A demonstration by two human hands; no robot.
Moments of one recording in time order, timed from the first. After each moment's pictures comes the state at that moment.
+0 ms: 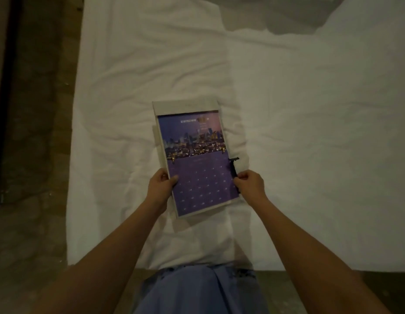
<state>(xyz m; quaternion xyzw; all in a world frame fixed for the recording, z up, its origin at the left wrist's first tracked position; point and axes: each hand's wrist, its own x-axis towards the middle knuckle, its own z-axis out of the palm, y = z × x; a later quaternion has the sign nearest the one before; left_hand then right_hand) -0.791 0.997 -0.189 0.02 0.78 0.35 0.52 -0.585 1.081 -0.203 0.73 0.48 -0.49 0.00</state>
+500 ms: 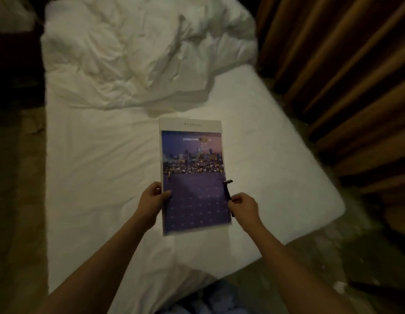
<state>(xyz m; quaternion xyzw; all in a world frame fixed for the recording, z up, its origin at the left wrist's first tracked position) -0.724 1.029 -0.005 0.28 0.66 0.35 0.60 -0.488 1.011 -0.018 0.77 0.41 -0.43 -0.22</state>
